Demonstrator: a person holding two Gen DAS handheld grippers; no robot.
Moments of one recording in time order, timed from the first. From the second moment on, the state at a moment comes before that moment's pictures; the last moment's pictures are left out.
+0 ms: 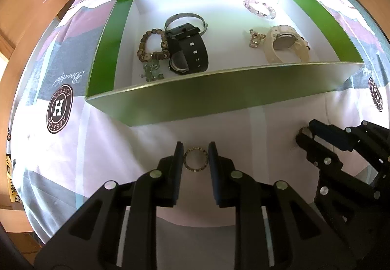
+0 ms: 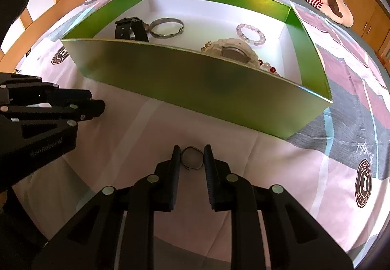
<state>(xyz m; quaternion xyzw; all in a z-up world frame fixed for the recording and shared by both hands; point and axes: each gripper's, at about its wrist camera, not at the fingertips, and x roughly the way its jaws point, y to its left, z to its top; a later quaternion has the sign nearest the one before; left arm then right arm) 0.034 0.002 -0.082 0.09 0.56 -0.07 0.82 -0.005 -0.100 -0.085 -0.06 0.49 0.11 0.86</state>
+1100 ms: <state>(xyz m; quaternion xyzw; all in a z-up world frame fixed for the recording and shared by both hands) 0.037 0.011 -0.017 0.05 0.46 -0.11 0.88 -0.014 -0.122 -0.016 0.00 0.40 0.12 0.91</state>
